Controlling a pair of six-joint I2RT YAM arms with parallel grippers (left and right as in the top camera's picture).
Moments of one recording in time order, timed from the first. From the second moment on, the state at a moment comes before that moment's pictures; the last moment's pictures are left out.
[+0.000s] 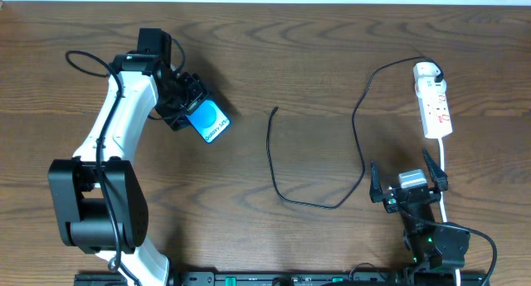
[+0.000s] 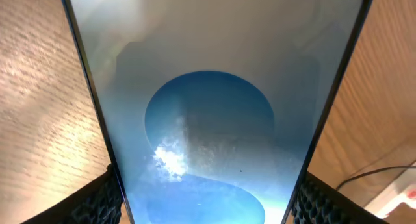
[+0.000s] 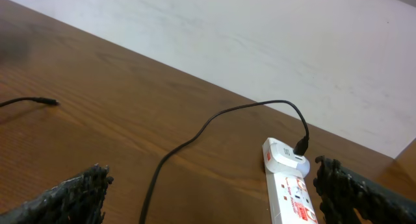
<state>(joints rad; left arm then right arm) -0.03 1.84 1.45 -0.97 0.34 -0.76 -0.03 0.01 0.01 -0.05 -0.21 -0.34</state>
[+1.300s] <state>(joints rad) -0.06 1.84 1.45 -0.94 0.44 -1.18 -0.03 0.01 0.01 -0.05 -0.21 -0.34</state>
